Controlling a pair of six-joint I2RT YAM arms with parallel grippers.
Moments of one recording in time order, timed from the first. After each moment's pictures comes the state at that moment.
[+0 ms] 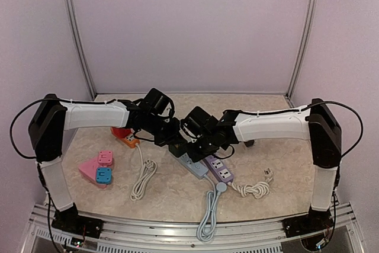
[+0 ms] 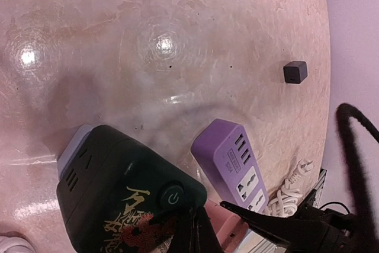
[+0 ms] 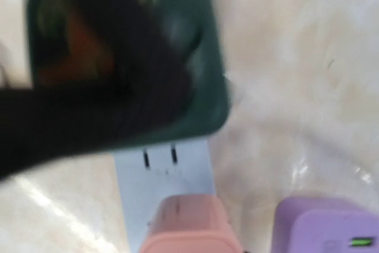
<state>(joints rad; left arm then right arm) -0.74 1.89 1.31 -0.36 0.28 -0.87 1.02 1.98 1.48 -0.54 0.18 0.36</state>
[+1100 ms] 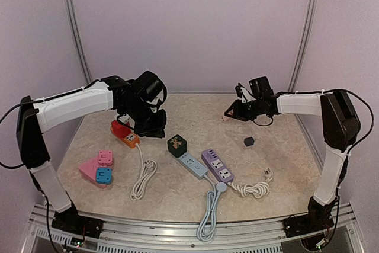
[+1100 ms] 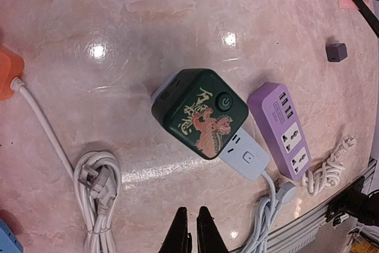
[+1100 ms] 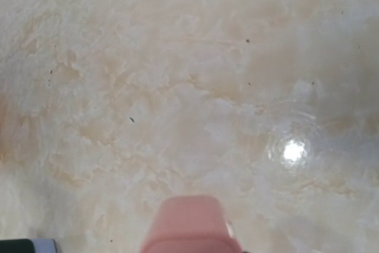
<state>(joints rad) -0.76 1.76 1.56 -0.91 0.08 -0.73 0.40 1.88 1.32 -0.14 -0.34 0.41</state>
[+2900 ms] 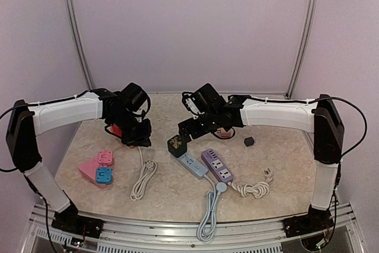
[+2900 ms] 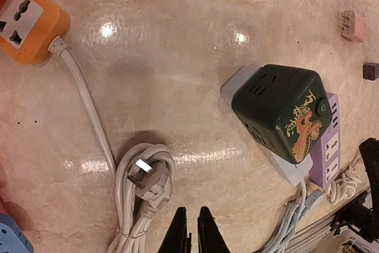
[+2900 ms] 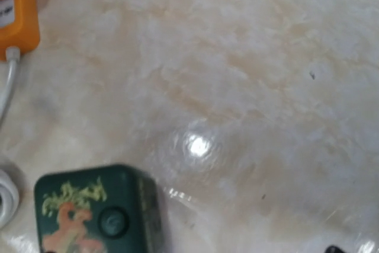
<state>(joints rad) -0.64 1.65 1.28 -0.81 0.13 -0.76 0.90 1.95 1.58 -0.42 0.15 0.26</state>
